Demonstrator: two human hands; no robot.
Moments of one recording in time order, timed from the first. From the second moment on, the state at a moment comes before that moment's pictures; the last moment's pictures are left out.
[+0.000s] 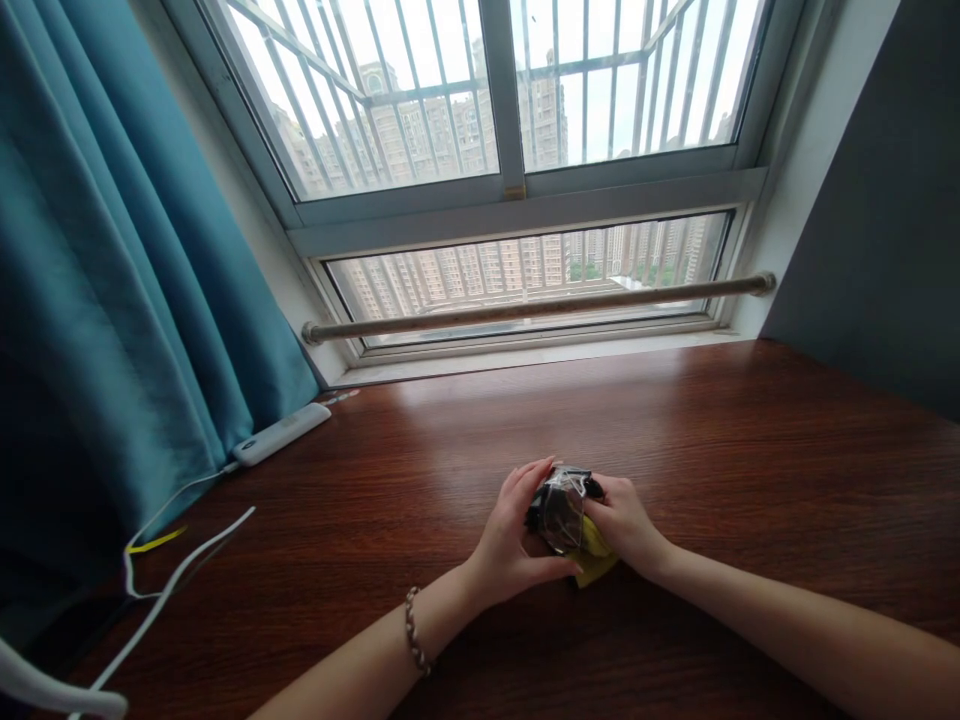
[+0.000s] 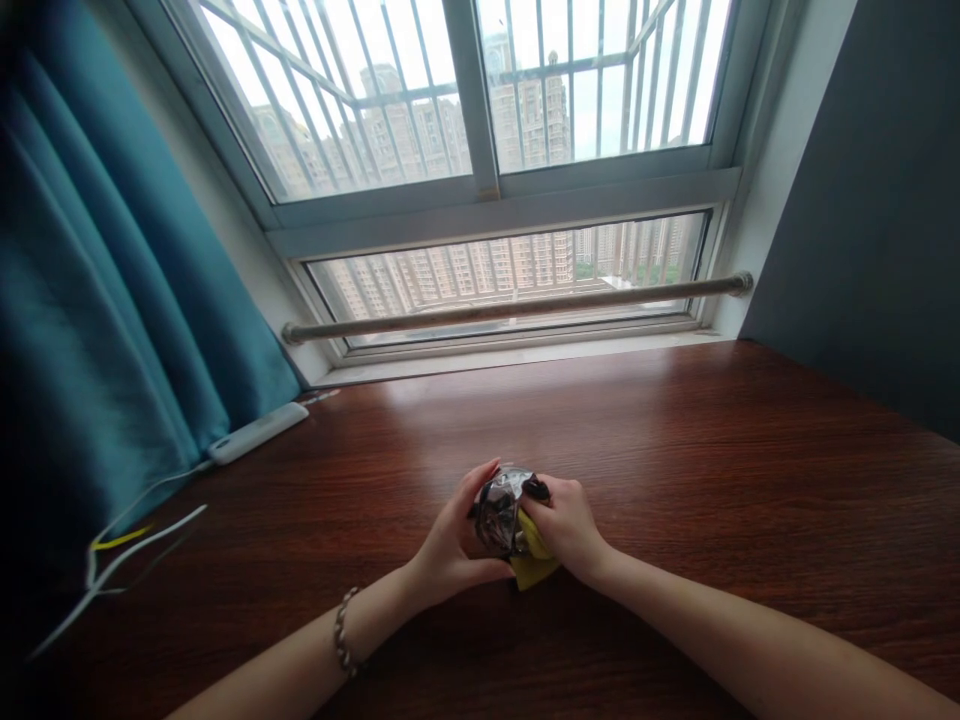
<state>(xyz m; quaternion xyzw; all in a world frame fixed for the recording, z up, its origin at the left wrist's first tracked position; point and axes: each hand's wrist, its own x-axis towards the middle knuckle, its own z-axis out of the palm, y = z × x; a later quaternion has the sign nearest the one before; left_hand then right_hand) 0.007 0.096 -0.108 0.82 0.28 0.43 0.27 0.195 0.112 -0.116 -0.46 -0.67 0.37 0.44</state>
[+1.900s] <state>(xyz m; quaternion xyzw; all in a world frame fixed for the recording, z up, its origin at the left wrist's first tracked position) 0.002 0.103 -0.104 0.79 0.30 0.40 0.35 0.193 0.108 -0.115 -0.44 -0.69 0.38 0.43</state>
